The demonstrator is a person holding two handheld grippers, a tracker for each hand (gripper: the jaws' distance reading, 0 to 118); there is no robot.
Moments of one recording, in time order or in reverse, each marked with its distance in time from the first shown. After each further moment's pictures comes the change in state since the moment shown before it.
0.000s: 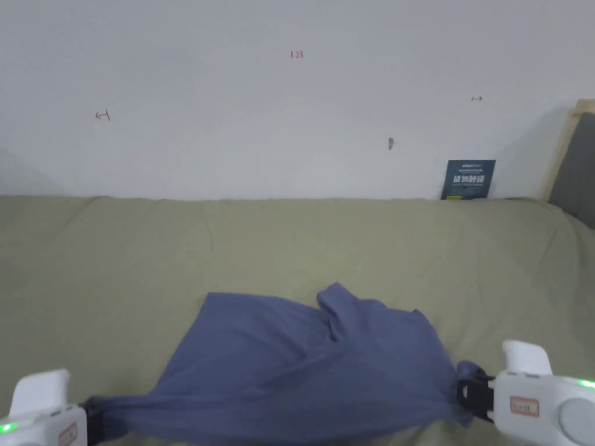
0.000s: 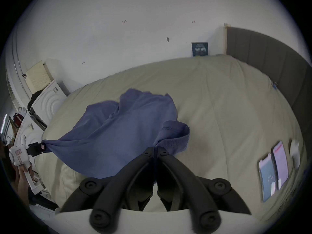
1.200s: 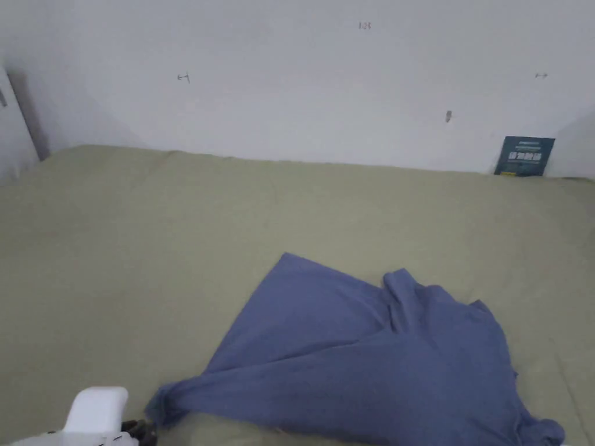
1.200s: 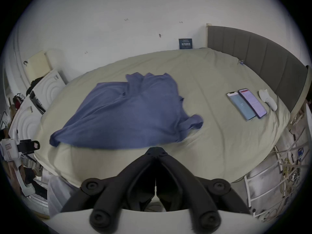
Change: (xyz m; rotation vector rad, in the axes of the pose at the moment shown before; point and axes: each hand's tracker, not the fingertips) left arm -0.039 -0.126 0.148 -0.064 -0.154 -0.079; right arm -0.077 -0.193 0.140 0.039 -0.096 0.072
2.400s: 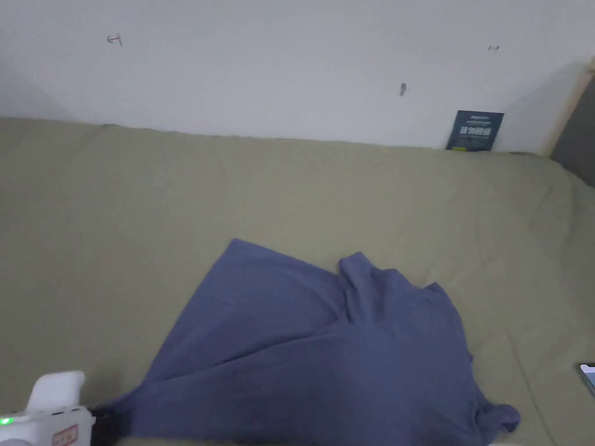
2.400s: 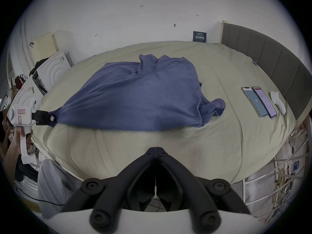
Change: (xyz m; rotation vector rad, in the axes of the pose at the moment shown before) left arm -0.041 0.044 -0.137 -0.112 -0.040 0.042; right arm -0.012 0.015 -0.026 -0.092 0.005 0.091
